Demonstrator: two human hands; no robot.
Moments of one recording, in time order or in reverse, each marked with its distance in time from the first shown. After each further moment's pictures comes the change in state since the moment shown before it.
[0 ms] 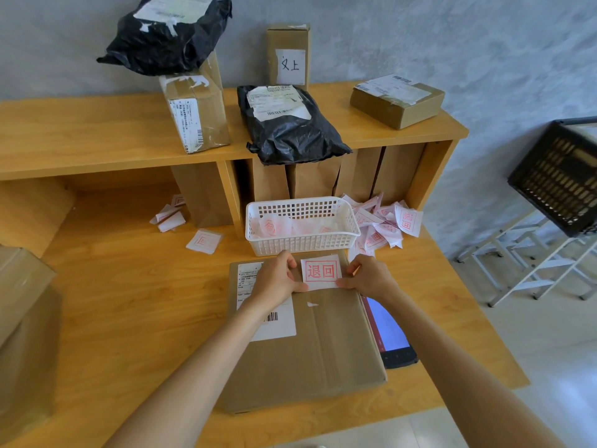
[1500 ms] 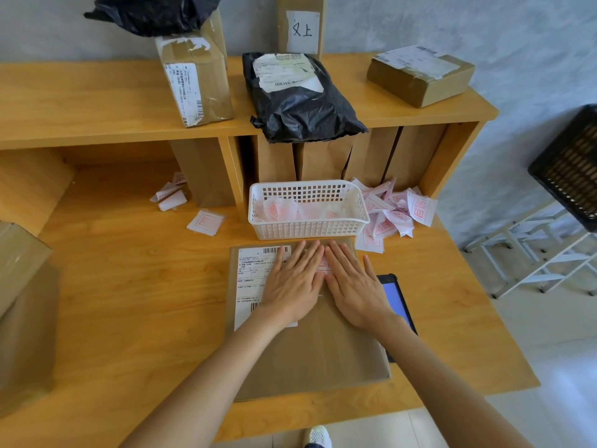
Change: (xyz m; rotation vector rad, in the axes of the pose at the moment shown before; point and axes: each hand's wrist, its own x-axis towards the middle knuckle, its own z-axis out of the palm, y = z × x) left_hand -0.011 -0.014 0.040 0.614 0.004 0.334; right_hand -0.025 0.009 0.052 -0.459 0.075 -0.447
